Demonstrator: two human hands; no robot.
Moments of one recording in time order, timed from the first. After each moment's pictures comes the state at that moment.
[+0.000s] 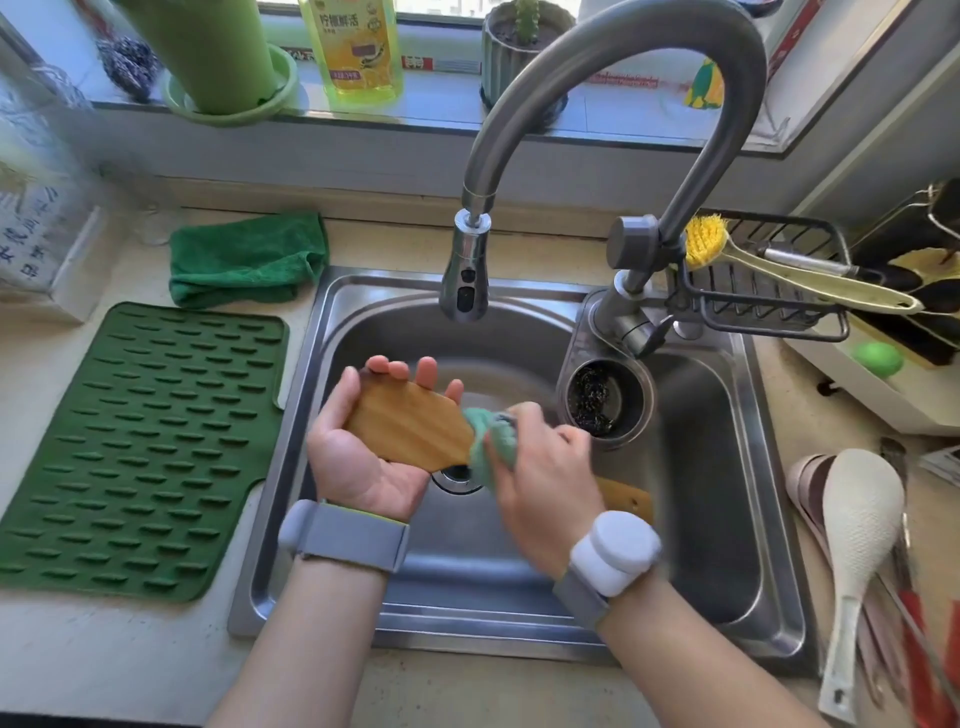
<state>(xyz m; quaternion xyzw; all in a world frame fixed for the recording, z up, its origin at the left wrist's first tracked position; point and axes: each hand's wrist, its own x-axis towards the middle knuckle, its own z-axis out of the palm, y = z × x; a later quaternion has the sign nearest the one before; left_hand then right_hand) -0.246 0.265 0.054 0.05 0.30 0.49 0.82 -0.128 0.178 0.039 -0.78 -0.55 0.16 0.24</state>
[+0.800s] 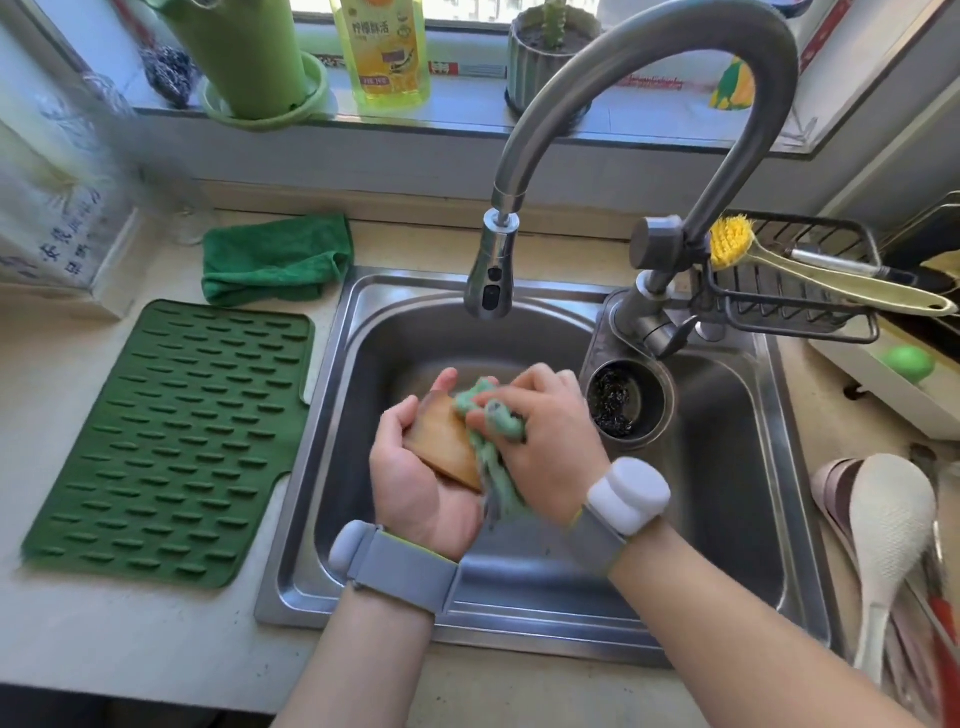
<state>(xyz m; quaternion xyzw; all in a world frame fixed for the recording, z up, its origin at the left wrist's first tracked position) -0.235 0.238 0.063 -0.02 0.34 0.40 0.85 -0.126 0.210 0.053 -0.73 -0.57 0.21 0.32</state>
